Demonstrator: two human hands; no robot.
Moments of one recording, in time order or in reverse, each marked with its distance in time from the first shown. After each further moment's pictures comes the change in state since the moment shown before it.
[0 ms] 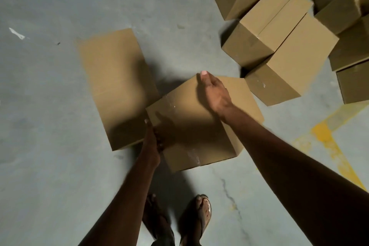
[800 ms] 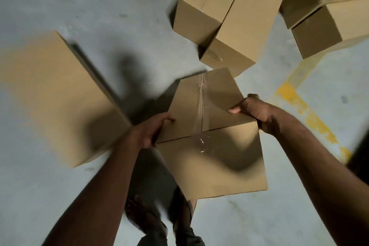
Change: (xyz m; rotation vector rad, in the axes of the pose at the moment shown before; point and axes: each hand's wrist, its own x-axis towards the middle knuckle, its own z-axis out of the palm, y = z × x) left_hand -0.018 -0.015 0.139 0.772 -0.461 -0.370; right_hand -0.057 0.179 -0.194 0.304 -0.105 0.655
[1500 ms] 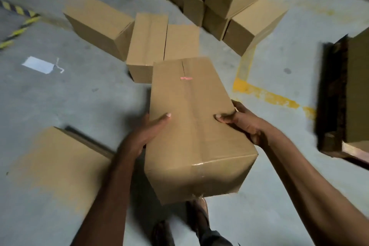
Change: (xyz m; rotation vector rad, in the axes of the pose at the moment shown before) left_hand -0.197 0.081 0.200 0.641 0.288 0.524; right_hand -0.208 0.078 -0.132 0.617 0.035 -0.241
